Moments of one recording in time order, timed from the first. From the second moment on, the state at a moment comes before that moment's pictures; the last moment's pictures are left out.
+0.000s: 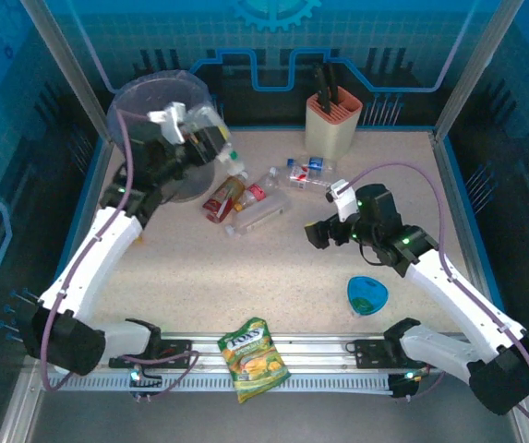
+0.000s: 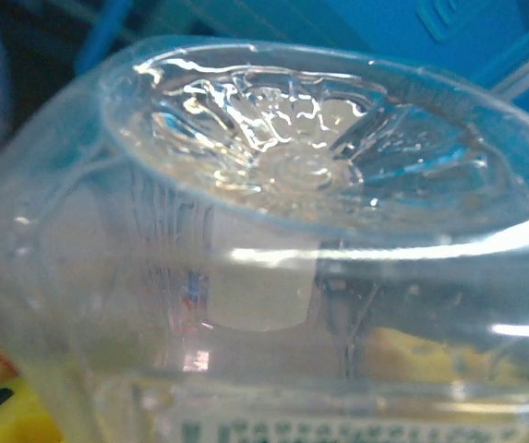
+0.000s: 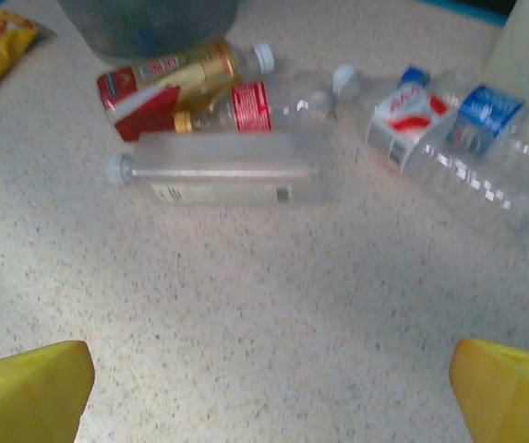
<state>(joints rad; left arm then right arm) -0.21 1.27 1.31 -0.26 0.32 -0.65 0.48 1.02 0.89 -0.53 -0.13 0.02</state>
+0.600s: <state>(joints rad) 0.14 1.96 2.27 -0.80 0.15 -0.29 0.46 1.08 0.86 -0.65 -0.13 0.23</state>
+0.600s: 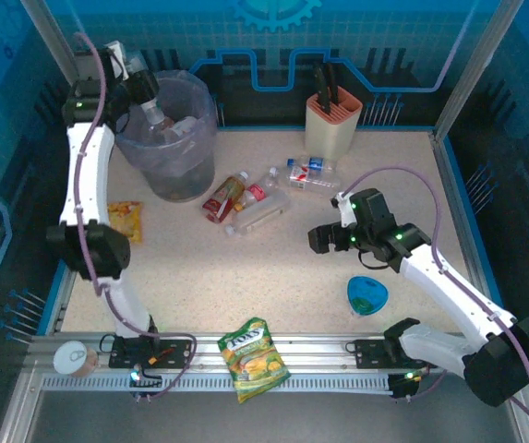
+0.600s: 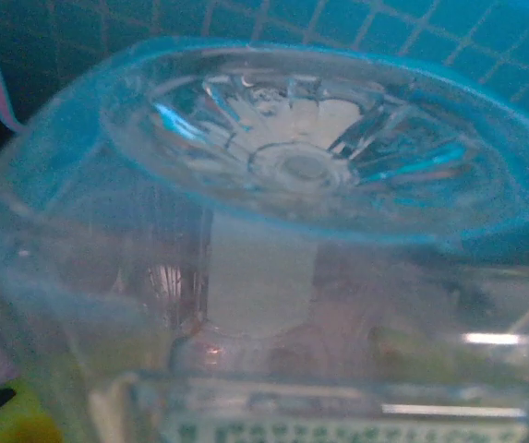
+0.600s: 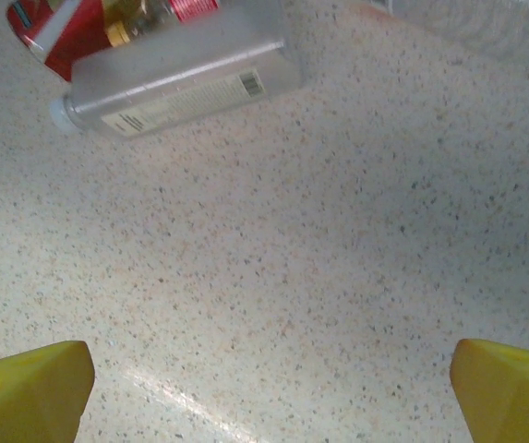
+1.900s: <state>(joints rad) 0.12 2.18 2.47 -1.10 0.08 -0.11 0.44 1.11 0.84 -0.71 -0.12 0.29</state>
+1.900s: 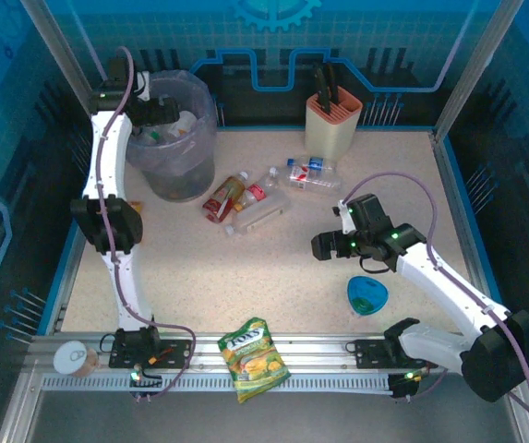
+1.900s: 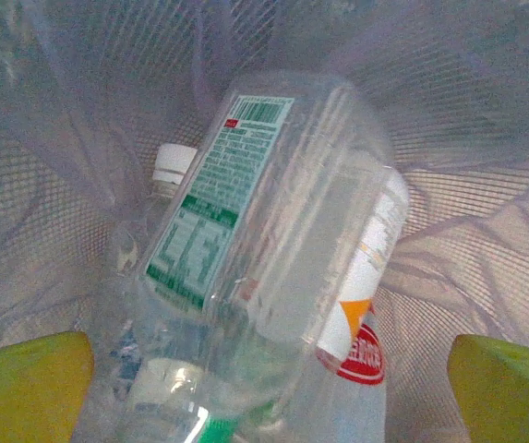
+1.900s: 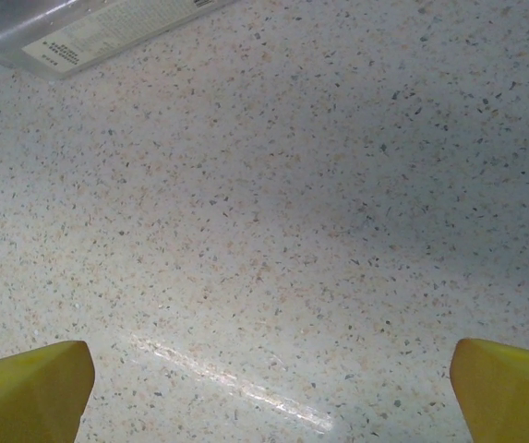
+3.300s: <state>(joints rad) -0.61 1.88 1.52 -0.84 0.08 -0.04 0.21 0.95 0.68 -0.57 -0.30 0.46</state>
